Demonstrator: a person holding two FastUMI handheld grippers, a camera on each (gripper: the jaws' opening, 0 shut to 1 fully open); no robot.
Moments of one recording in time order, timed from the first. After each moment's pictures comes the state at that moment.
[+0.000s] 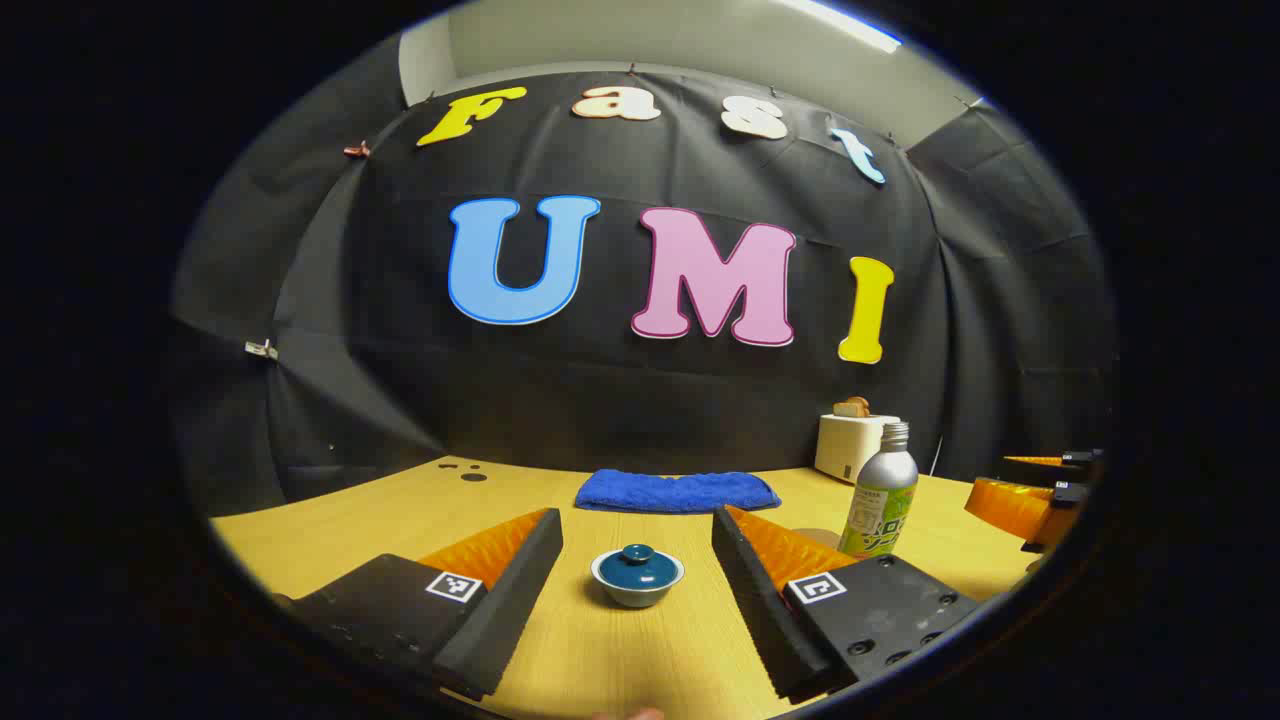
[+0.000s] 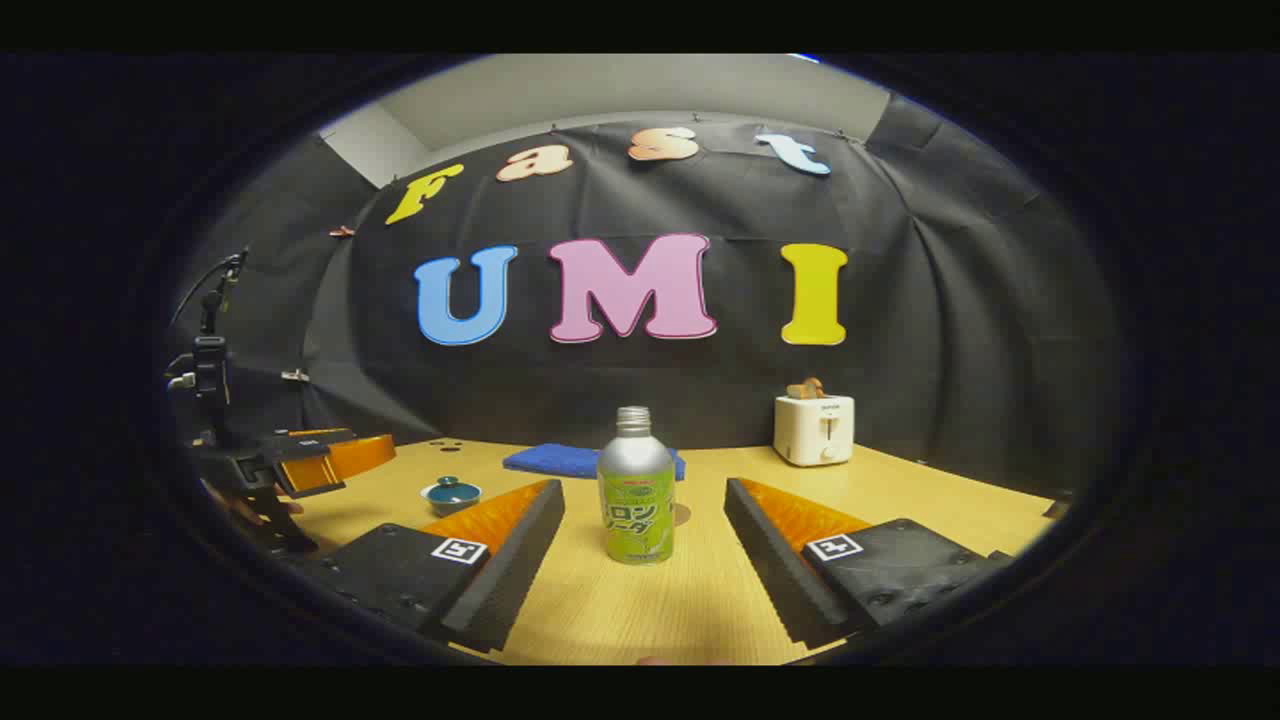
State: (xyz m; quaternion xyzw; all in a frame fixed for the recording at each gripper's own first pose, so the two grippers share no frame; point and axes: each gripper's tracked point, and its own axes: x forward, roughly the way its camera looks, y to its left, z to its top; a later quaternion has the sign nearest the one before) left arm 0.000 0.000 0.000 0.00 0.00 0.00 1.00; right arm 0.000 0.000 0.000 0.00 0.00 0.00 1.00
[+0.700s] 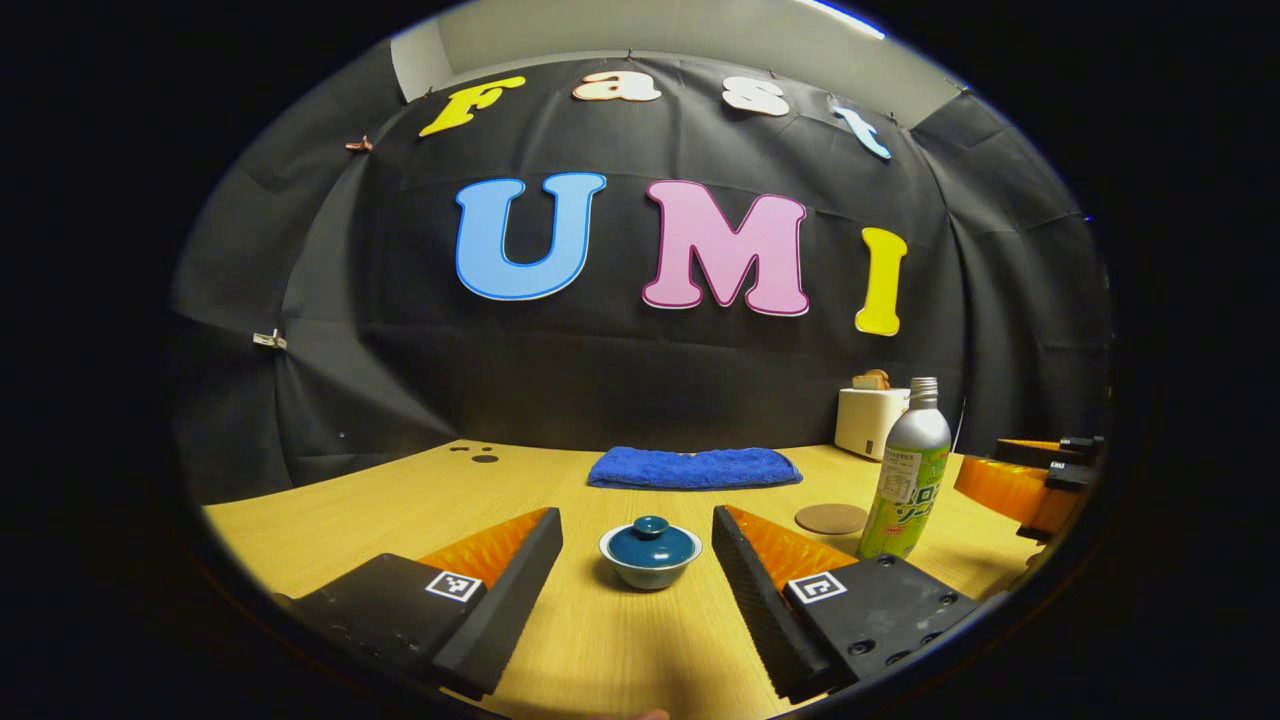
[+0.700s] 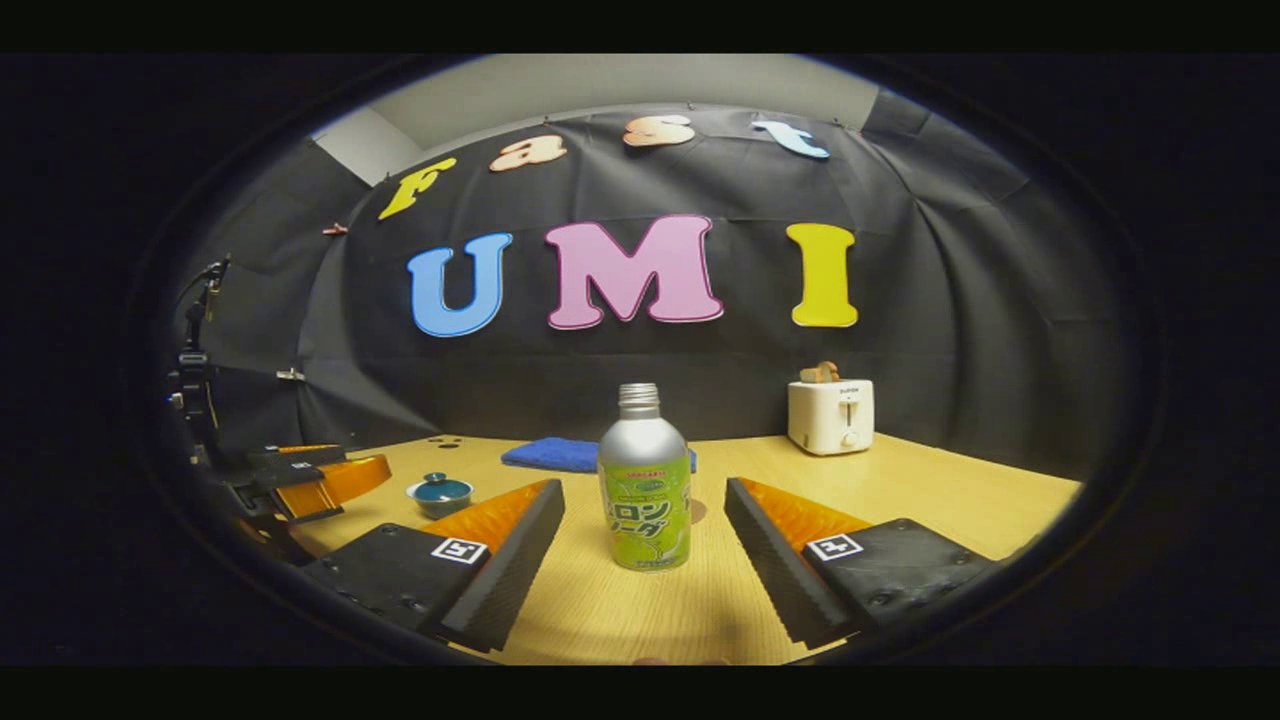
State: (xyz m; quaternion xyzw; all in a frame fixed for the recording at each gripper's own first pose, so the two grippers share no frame) left arm 0.013 -0.002 -0.035 0.02 0.02 0.02 1.00; right arm 0.038 -0.002 -0.037 0.02 0.01 0.00 1.00
